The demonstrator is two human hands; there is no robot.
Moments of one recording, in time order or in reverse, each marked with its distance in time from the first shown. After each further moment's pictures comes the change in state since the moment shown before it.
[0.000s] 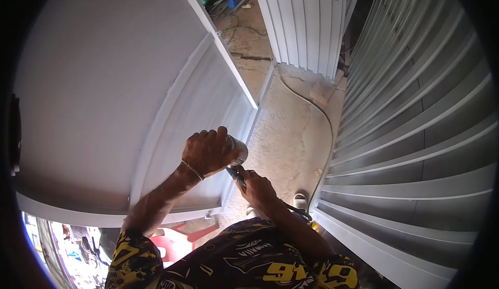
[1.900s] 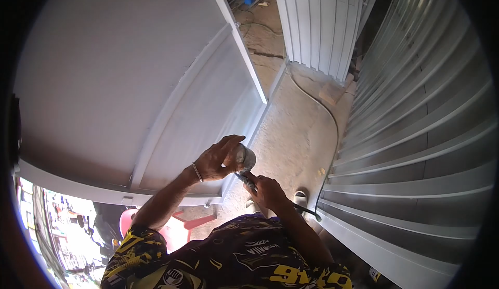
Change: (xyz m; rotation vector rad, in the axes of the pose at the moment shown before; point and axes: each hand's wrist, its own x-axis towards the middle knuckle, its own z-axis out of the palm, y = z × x) left_hand -0.039 -0.048 0.038 -0.720 -0.111 0.184; right_hand -0.011 0.014 0.001 0.043 -0.173 -0.073
